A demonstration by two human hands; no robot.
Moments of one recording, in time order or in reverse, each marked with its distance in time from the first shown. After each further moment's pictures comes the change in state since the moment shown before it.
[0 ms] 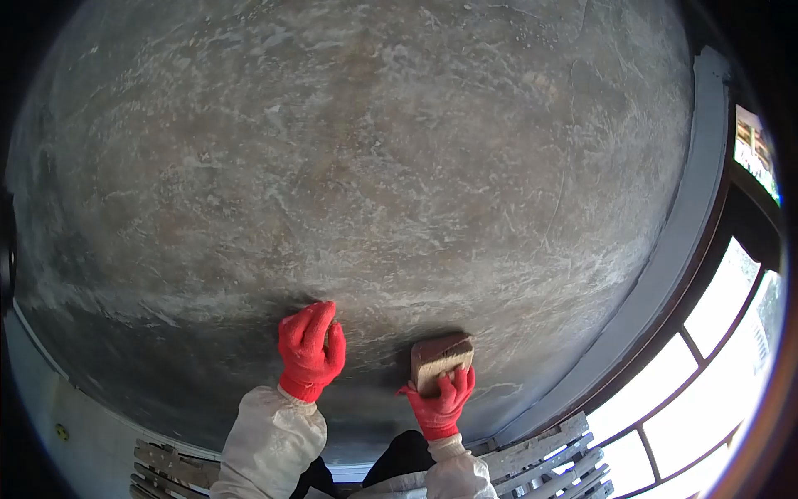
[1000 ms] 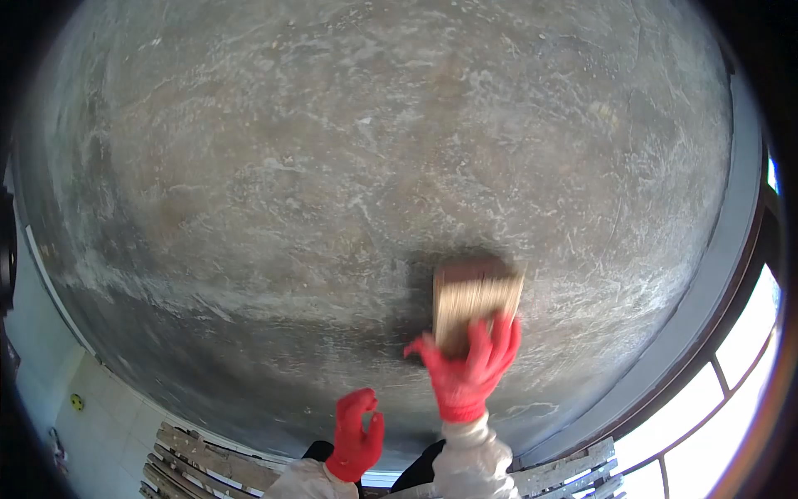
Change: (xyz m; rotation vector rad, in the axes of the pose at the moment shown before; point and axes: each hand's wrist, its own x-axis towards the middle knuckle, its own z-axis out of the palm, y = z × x) left_hand -0.102 0.067 -0.075 -0.374 -0.203 -0.635; right_hand 0.132 -0.097 0.021 0.014 0.133 -0.056
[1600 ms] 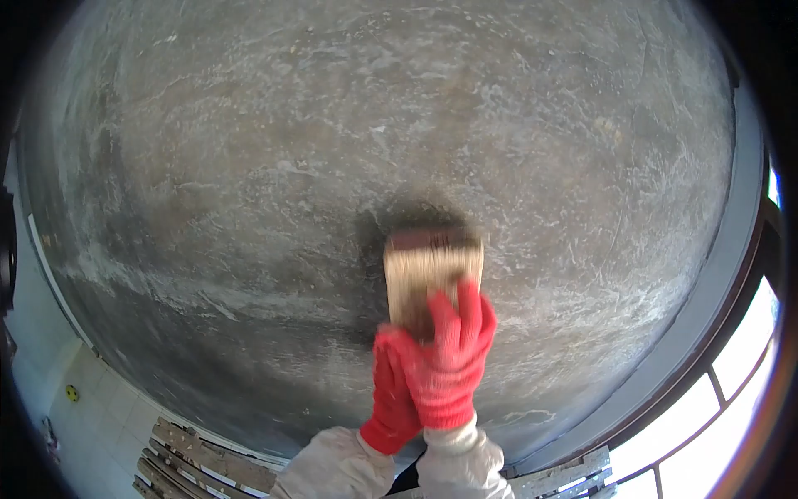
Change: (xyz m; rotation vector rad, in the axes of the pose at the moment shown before) left_hand 0.070 0.028 0.075 -0.248 0.105 -0.003; right_hand 0.049 -0.050 -0.004 0.172 -0.177 -0.002
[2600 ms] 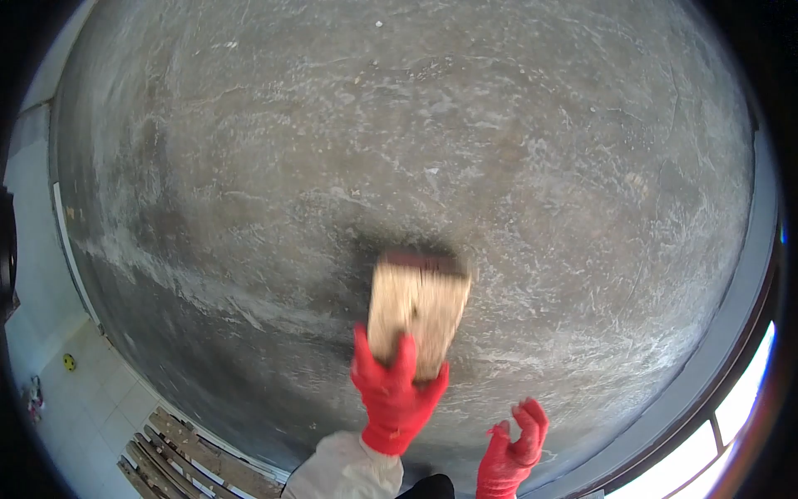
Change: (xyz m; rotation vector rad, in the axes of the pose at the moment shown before) left_hand 0.062 0.042 -0.029 0.810 0.312 0.322; right_hand -0.081 0.049 -0.072 0.339 -0.008 0.446
